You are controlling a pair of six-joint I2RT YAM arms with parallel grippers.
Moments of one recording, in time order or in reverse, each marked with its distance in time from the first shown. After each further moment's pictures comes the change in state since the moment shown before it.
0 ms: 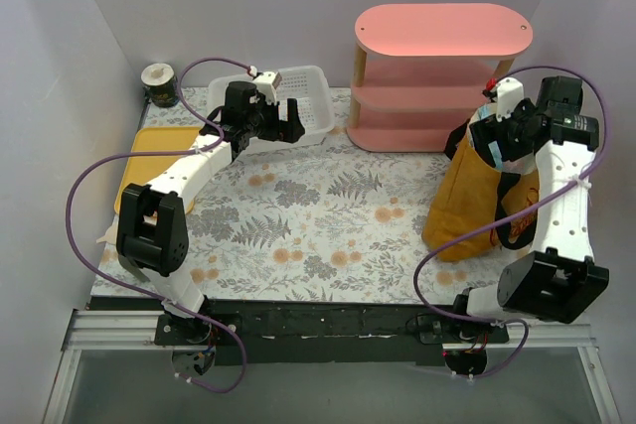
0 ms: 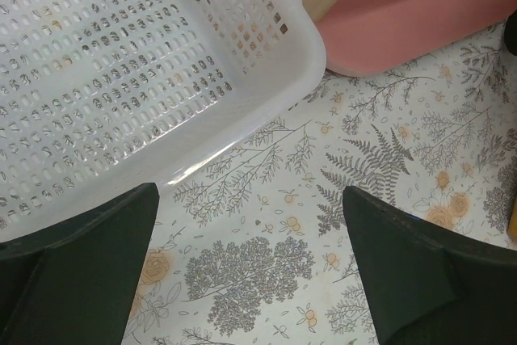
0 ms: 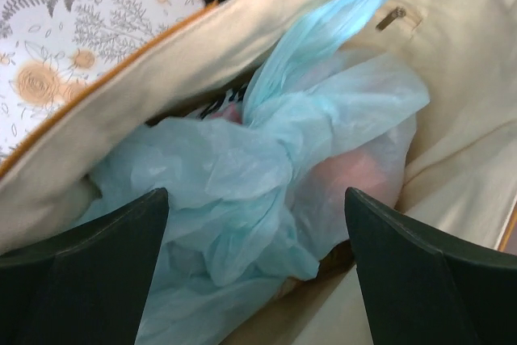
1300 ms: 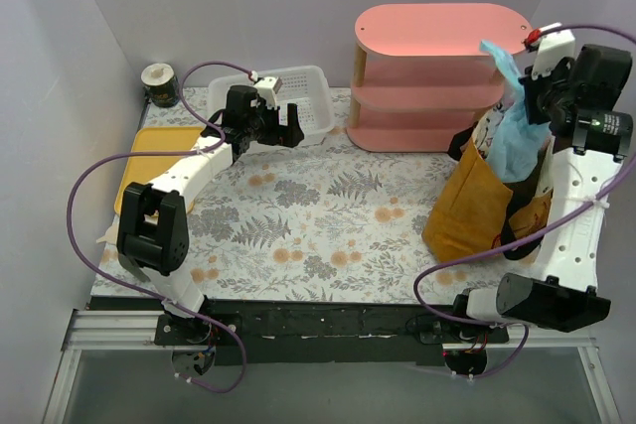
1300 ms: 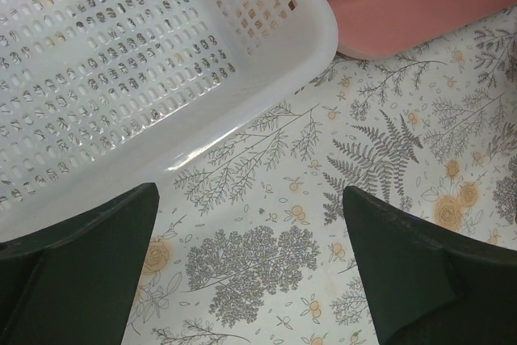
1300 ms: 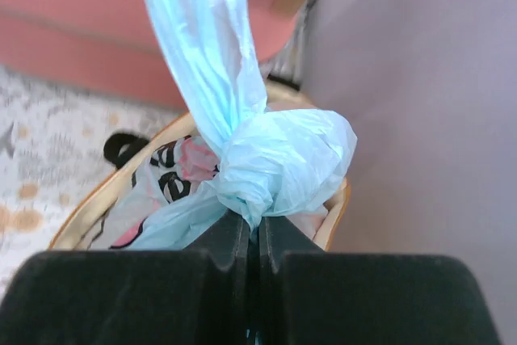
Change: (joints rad) left arm 0.000 0.003 -0.026 -0.007 0.000 0.008; right arm 0.003 0.003 0.218 0.141 0.139 0.172
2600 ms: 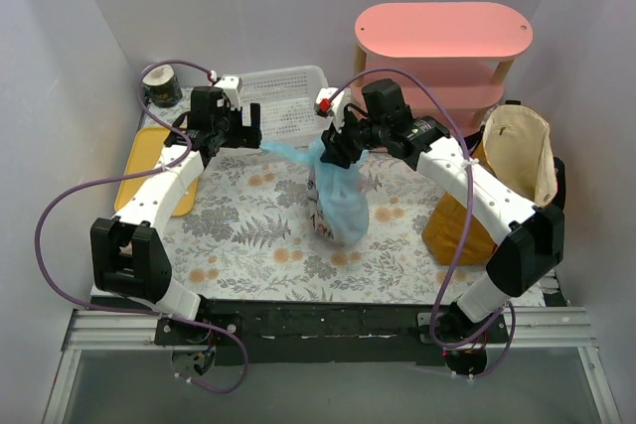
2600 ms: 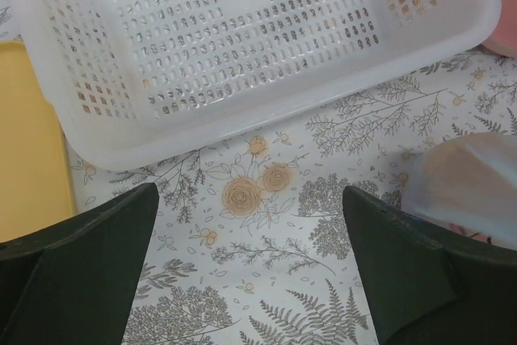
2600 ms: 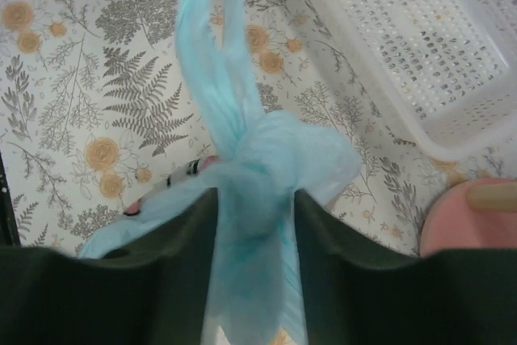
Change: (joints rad) left arm 0.125 -0.206 -0.042 -0.217 -0.230 0.083; right arm 0.871 0.224 -0.194 0.404 -0.297 0.081
